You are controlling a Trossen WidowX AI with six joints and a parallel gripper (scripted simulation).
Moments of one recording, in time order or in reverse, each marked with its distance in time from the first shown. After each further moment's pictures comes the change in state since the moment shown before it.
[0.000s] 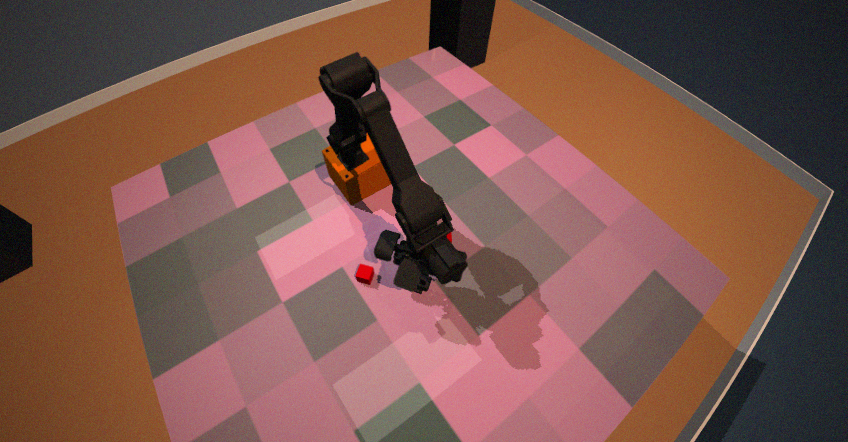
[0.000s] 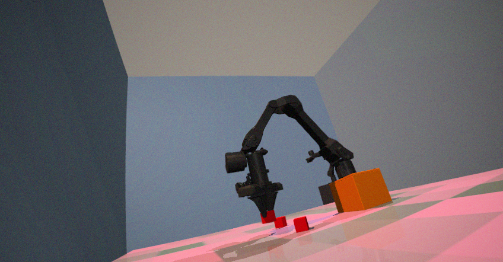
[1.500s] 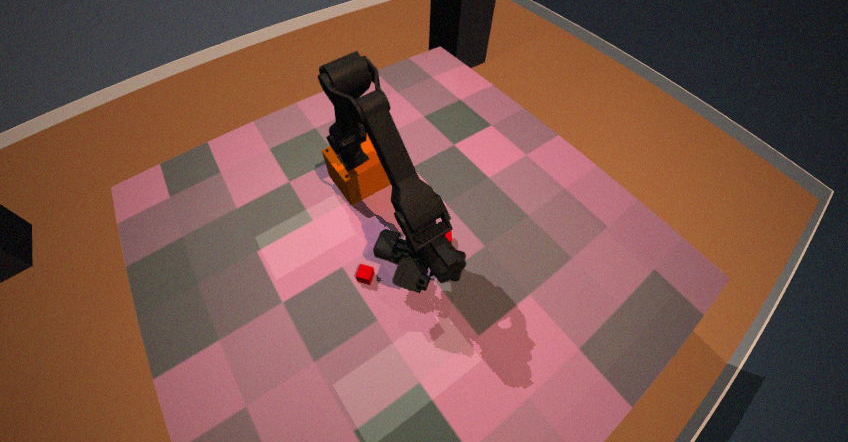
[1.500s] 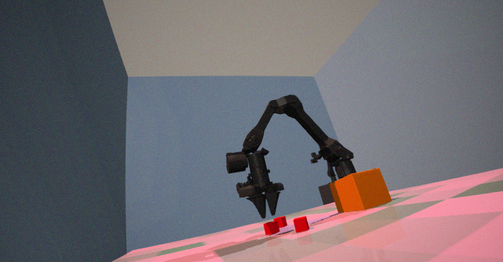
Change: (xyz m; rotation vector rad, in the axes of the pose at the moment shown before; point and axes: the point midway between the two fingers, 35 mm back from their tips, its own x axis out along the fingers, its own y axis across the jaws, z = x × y) arm 0.001 -0.002 -0.001 0.008 -0.004 0.003
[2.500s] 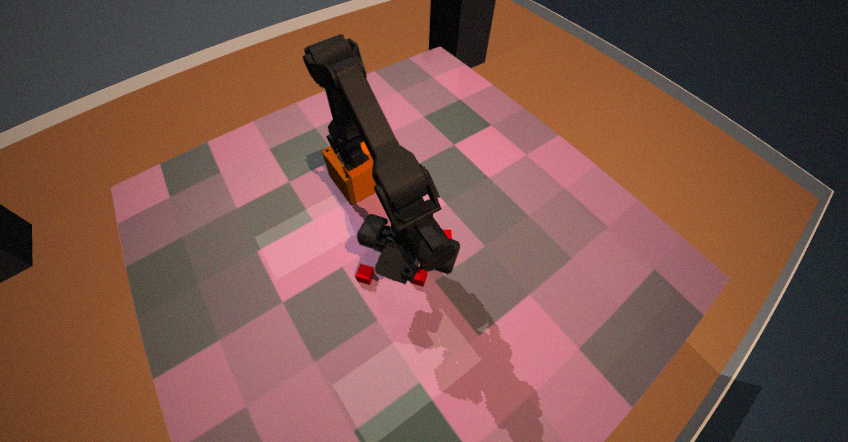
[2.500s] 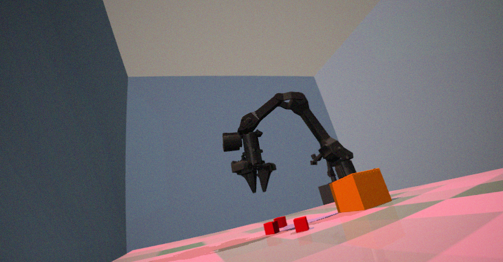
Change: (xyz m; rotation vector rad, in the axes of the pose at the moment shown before) arm -0.081 -0.016 0.025 0.041 -0.036 0.020
